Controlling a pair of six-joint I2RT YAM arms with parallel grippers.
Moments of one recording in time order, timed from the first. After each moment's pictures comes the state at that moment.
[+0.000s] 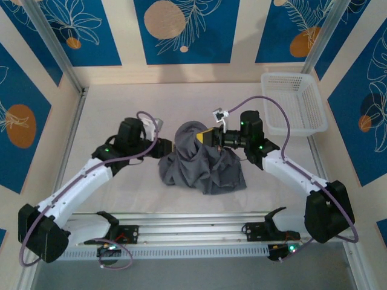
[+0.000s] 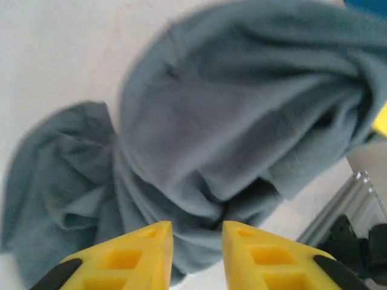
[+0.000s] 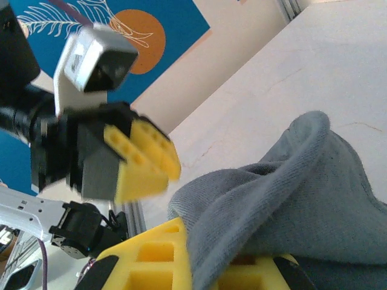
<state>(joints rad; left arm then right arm) -0.56 1.14 0.93 -0.44 0.37 -0.45 0.45 1.27 0.82 0.15 -0.83 0.42</state>
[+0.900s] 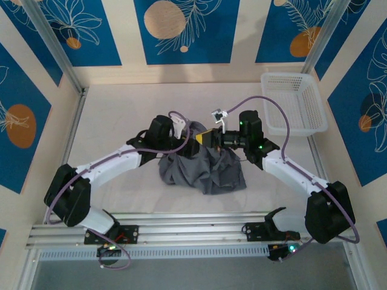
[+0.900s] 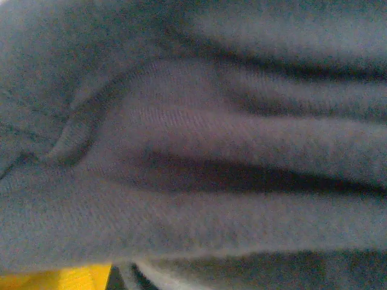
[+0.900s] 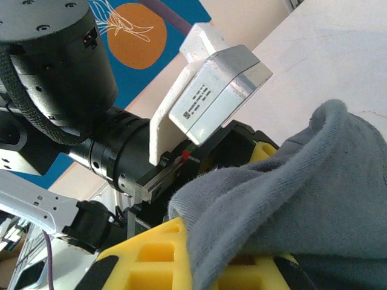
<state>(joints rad) -0.67 1.48 1.01 -0.15 0.34 -0.35 0.46 1.26 0.84 0.10 -0.83 0.43</state>
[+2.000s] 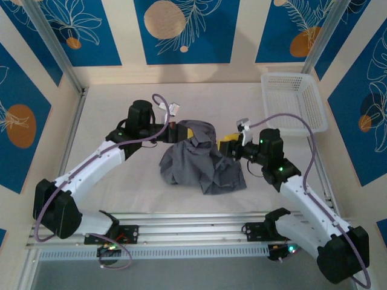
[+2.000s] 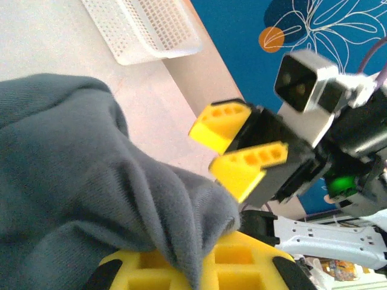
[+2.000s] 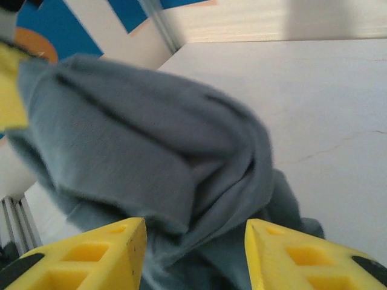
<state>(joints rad) -0.53 1.36 1.11 -0.19 0.81 -0.62 0.38 0.89 0.60 -0.03 -0.48 0.25</state>
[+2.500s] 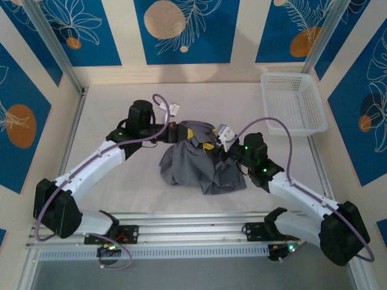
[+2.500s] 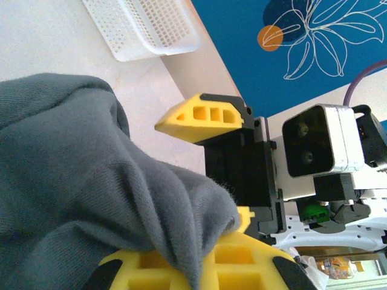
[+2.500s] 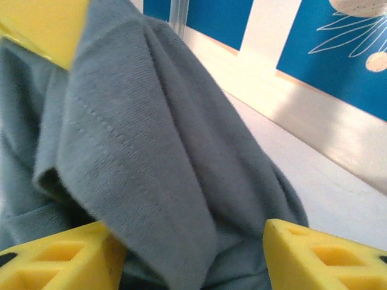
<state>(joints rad) -0.53 1.36 1.11 -0.19 0.81 -0.63 0.57 1.05 0.57 0.30 -0.27 -0.25</state>
